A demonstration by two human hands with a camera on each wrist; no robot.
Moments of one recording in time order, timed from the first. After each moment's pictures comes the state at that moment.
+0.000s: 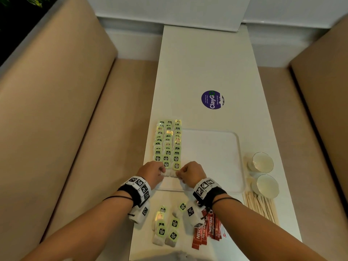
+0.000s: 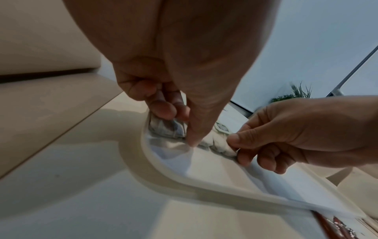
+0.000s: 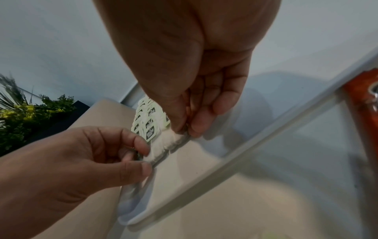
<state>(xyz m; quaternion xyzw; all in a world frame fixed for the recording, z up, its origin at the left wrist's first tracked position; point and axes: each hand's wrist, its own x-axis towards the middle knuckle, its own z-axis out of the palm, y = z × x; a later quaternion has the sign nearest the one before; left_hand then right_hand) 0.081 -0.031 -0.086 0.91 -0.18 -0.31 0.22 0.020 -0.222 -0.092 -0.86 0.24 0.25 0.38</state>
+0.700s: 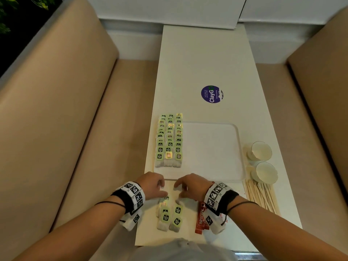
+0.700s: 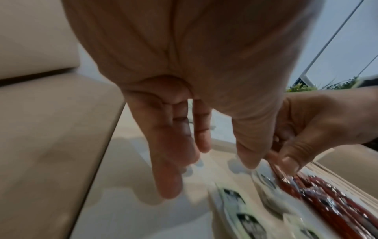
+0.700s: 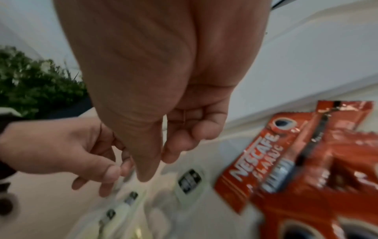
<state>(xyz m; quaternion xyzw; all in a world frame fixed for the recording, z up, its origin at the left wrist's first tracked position) 0.027 0.006 -0.080 0.87 -0.26 -0.39 0.17 -0.045 -0.209 -0.063 -0.89 -0.06 0.35 0.28</state>
